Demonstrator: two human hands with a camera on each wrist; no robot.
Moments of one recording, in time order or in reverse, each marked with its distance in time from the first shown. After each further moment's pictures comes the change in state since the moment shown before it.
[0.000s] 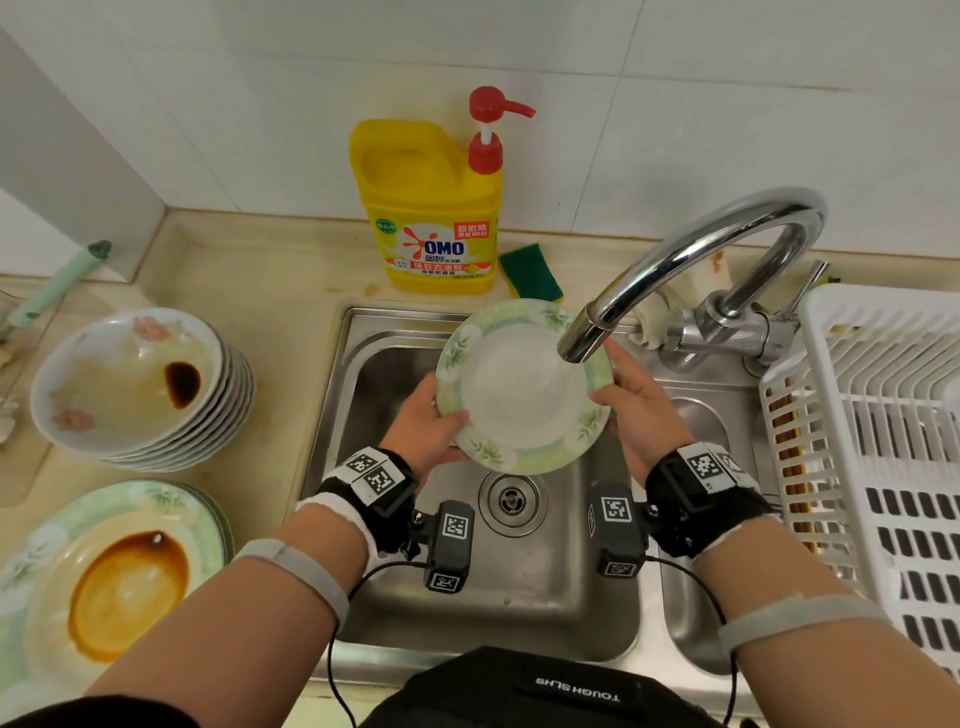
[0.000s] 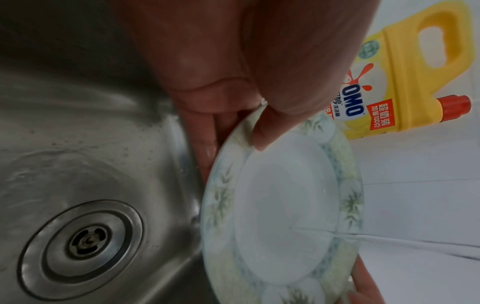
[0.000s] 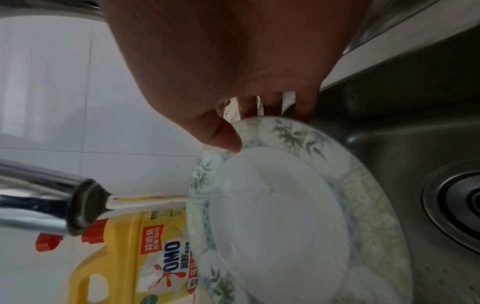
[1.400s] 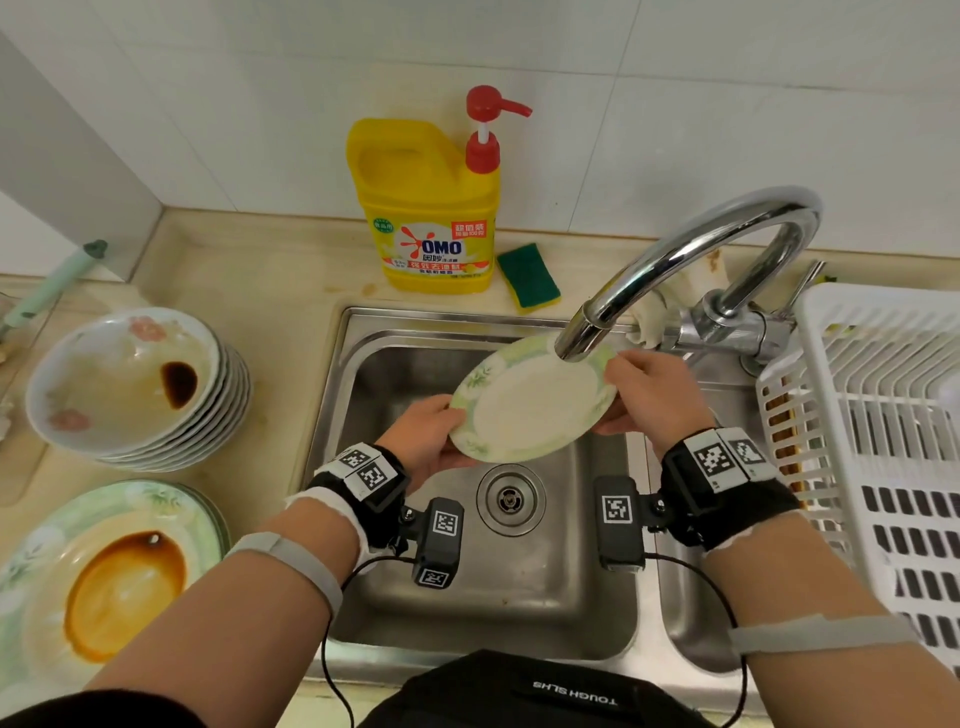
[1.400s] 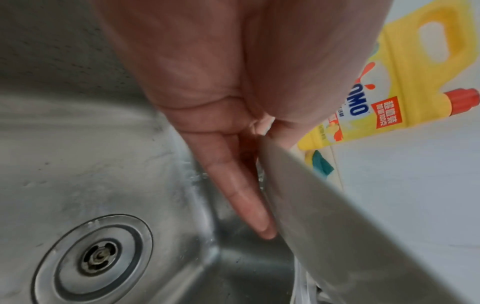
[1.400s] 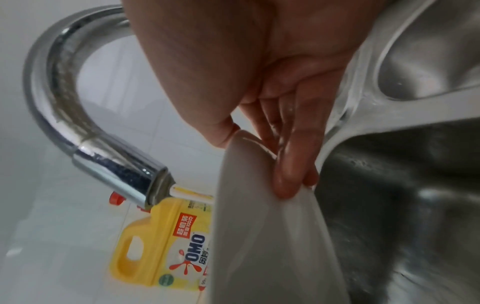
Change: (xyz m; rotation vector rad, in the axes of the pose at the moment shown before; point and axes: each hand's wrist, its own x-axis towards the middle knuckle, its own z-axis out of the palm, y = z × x) left_hand 0.005 -0.003 0.001 -0.102 -0.078 -0.210; right_hand -0.010 -0.039 -0.005 -0.316 0.148 0.067
